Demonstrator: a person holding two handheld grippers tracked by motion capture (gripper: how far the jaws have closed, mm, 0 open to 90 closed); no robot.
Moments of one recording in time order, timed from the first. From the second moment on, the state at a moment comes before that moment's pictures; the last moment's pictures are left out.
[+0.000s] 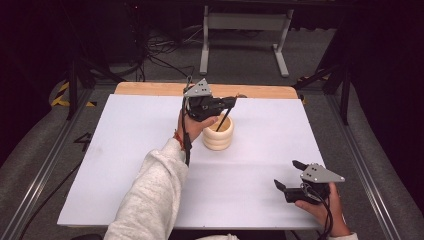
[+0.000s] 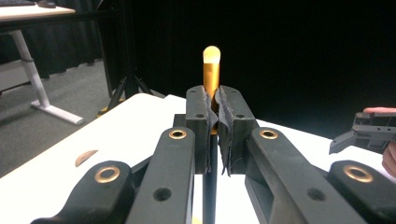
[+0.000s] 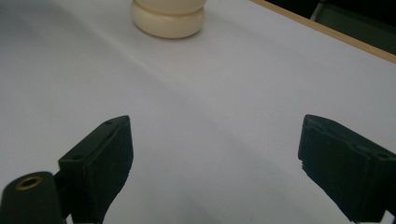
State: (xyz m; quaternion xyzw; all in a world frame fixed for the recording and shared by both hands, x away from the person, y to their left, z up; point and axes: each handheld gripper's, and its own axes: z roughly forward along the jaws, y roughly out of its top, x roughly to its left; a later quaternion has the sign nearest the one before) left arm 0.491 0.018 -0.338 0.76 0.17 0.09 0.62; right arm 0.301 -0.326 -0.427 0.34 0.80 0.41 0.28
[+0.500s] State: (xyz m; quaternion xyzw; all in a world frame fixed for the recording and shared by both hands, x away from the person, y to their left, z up) left arm 0.490 0.022 -0.353 0.77 0.18 0.09 0.60; right arm 0.301 -0.325 -0.427 0.33 0.80 0.41 0.28
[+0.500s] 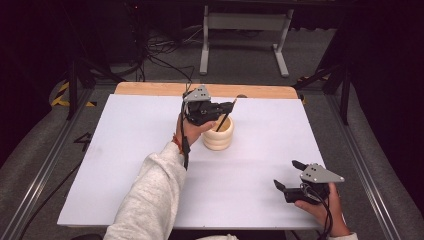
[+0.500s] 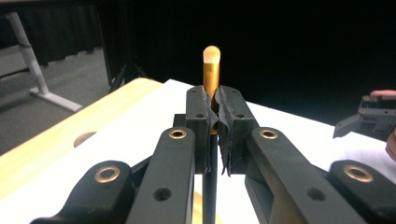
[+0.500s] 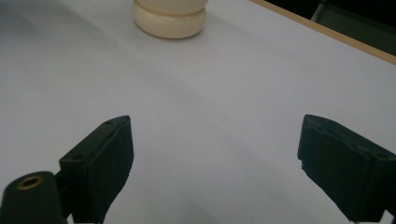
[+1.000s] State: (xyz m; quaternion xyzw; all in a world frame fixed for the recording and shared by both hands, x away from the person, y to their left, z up) left arm 0.488 0.033 -0.358 0.77 0.19 0.09 0.60; right arm 0.301 -0.323 -0.427 0.33 0.80 0.41 0.28
